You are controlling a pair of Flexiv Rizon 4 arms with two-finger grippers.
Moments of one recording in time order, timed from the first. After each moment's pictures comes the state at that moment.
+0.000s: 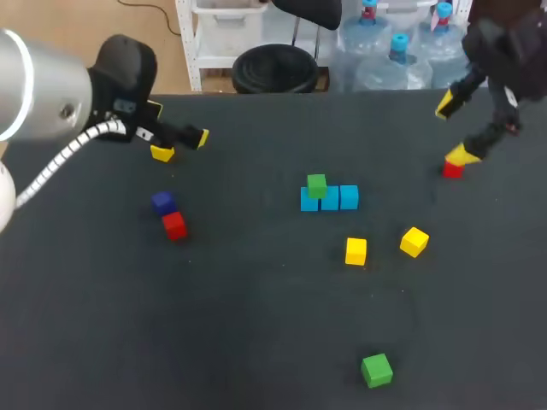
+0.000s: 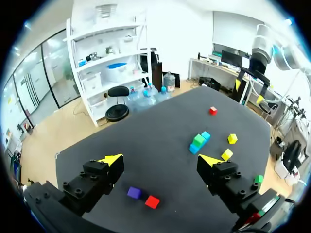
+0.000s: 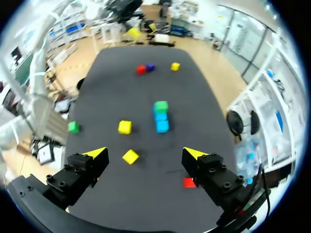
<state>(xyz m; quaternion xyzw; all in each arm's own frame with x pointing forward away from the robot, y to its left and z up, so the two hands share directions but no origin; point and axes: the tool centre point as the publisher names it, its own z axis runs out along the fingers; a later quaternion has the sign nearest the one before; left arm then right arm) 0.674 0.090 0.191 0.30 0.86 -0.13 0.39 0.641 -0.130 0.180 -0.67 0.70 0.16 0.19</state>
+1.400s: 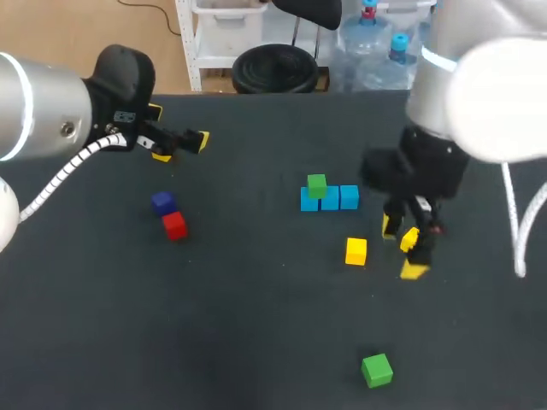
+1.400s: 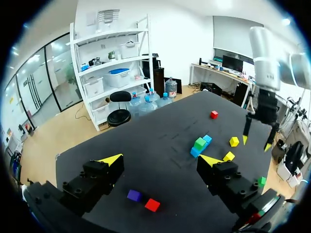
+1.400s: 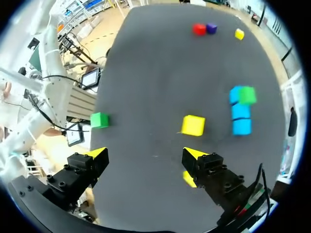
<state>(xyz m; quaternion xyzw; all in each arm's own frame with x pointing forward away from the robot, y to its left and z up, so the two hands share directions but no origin) 0.674 0.089 0.188 0.30 0.85 -0.13 0.41 0.527 -0.065 0.072 -0.71 0.68 0.17 -0.04</state>
